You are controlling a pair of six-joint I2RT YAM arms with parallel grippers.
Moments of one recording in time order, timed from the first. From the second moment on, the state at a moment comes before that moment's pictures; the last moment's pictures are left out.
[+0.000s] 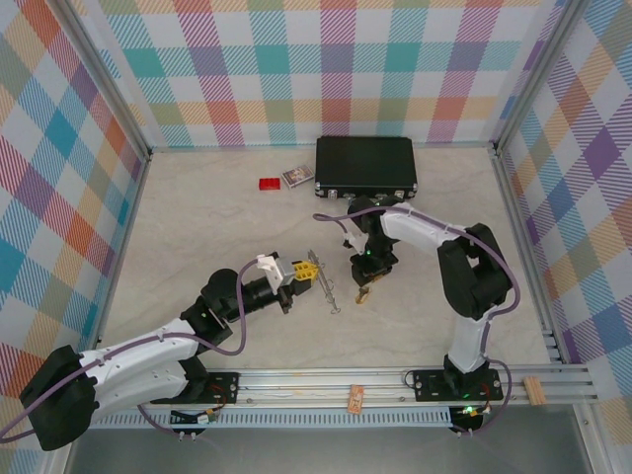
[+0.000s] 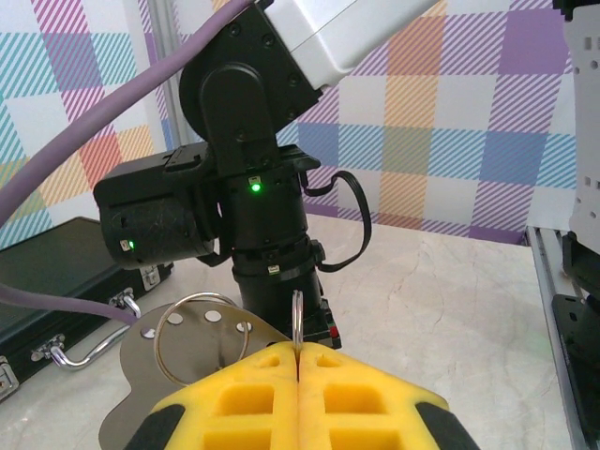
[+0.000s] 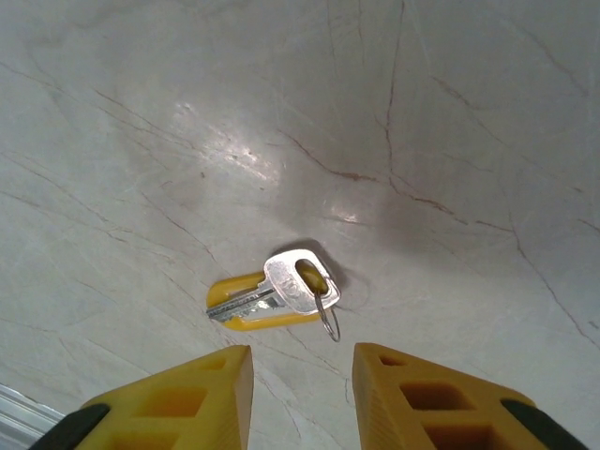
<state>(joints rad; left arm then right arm) -0.83 0.92 0.35 0.60 0.28 0.05 0.58 1.88 1.34 -1.13 -0.20 -0.02</state>
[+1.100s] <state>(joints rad) -0.83 0.89 0.33 0.63 0.28 0.05 0.59 1.99 1.37 -1.17 -0.16 -0.03</state>
